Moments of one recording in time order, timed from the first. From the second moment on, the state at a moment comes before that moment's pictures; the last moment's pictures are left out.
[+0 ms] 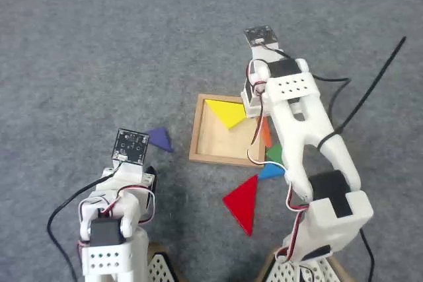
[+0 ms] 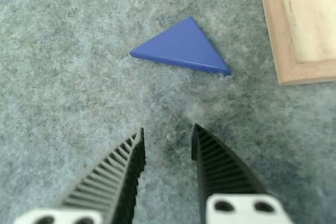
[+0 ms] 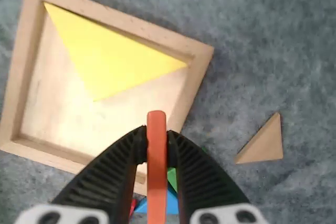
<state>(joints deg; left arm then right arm) -10.5 -103.0 97.3 72.0 -9.0 -17.6 9.8 3.3 73.8 -0.8</state>
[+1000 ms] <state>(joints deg) -10.5 -103.0 97.3 72.0 -9.0 -12.2 -9.7 29.7 68.5 -4.6</state>
